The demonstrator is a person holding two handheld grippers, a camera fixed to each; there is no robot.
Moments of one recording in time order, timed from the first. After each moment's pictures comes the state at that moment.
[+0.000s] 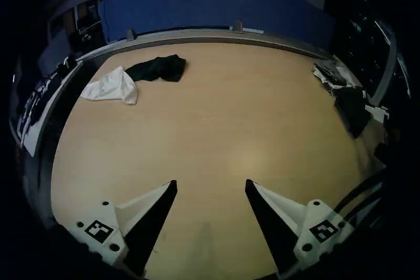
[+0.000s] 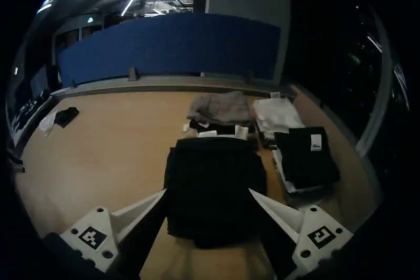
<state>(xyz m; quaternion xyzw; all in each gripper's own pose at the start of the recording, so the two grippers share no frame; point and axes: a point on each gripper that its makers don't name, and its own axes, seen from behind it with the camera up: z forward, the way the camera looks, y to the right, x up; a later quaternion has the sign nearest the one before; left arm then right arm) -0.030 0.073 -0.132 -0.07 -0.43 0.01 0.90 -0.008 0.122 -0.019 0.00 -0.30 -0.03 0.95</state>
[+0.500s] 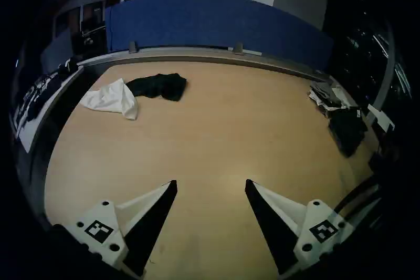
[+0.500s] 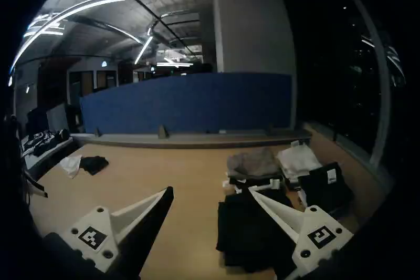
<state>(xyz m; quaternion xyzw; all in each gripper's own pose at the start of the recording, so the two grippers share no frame) -0.008 0.070 -0.107 -0.08 -0.37 -0.03 0.92 0.092 0.037 -0.013 0.04 -0.12 0.02 0.99</state>
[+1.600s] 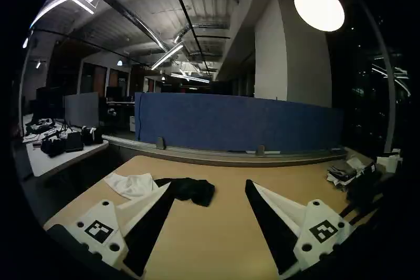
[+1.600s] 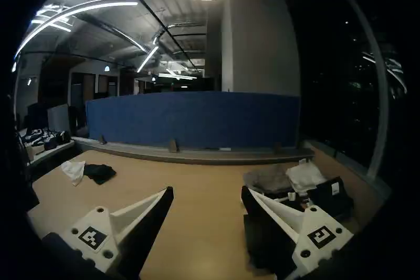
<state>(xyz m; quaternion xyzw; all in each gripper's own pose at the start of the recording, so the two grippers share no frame) 0.120 0.006 -0.027 0.00 -0.06 -0.04 1.00 0.116 -0.035 -0.019 0.04 -0.09 -0.01 1.00</state>
